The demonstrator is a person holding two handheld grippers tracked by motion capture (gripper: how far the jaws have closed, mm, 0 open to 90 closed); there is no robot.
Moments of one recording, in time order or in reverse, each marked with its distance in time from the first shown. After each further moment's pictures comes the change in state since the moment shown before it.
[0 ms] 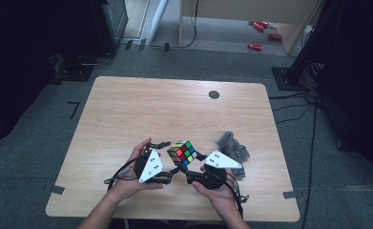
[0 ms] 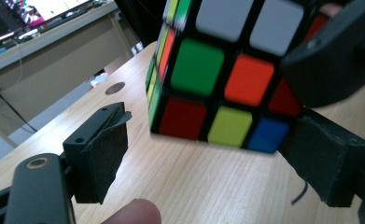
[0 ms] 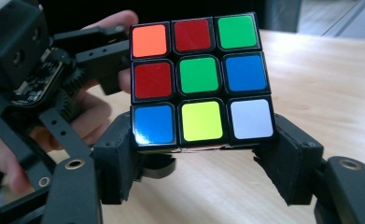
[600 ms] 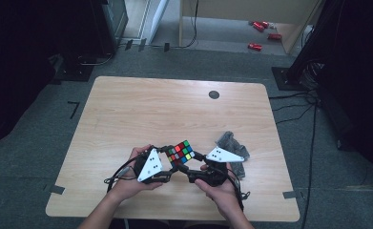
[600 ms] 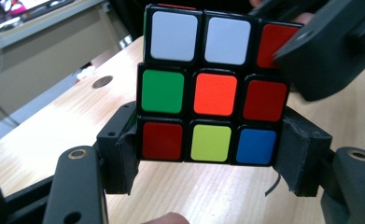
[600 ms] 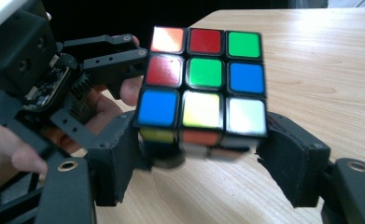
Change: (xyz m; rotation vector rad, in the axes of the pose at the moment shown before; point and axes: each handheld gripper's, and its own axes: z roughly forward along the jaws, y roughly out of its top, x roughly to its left) left arm 0.006 0.000 -0.004 0.030 -0.023 -0.062; right arm -0.013 0.004 0.000 0.043 0.083 0.095
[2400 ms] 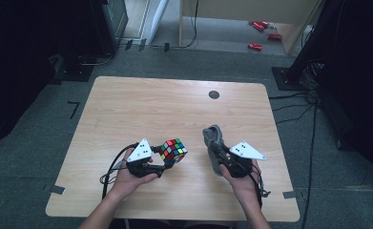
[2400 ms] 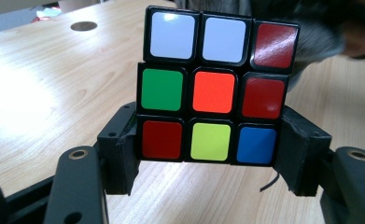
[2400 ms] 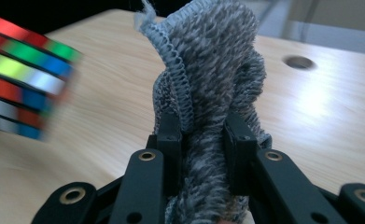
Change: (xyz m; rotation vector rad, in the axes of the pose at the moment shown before) left arm 0.023 -0.010 -0.002 0.101 -0.133 -0.284; right arm -0.047 0.004 -0.037 -0.031 -0.341 -0.133
